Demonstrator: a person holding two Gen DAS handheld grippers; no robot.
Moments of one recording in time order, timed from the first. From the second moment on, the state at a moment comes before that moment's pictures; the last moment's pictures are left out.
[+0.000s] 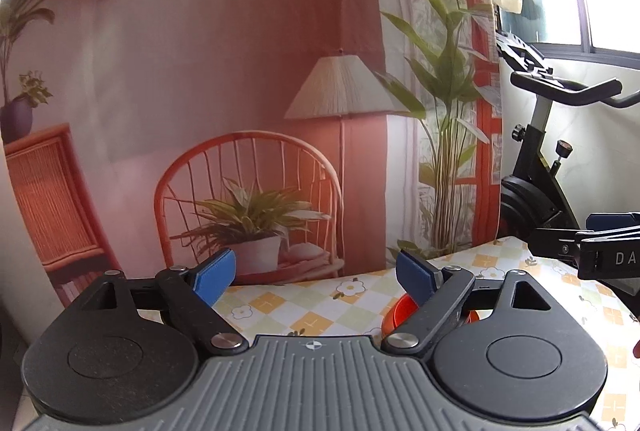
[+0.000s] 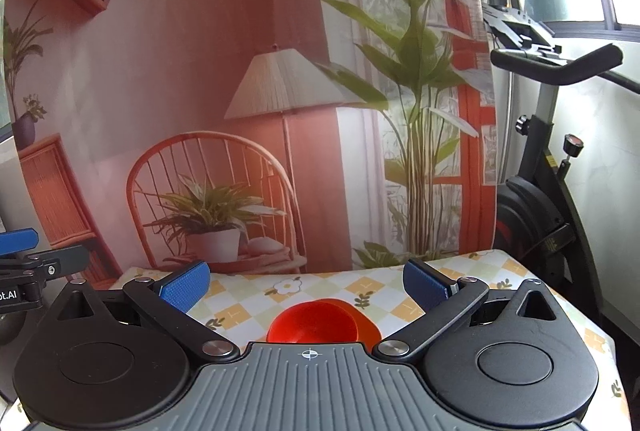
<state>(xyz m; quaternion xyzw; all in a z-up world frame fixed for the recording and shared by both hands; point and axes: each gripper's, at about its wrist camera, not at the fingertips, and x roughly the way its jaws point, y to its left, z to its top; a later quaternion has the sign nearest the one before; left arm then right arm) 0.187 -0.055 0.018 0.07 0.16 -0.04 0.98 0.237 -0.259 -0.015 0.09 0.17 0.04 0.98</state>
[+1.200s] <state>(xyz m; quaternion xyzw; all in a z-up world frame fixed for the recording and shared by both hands) 0.096 -0.019 0.063 0.03 0.12 -0.03 0.99 0.136 -0.242 0.033 0.07 0.12 0.05 0.99</state>
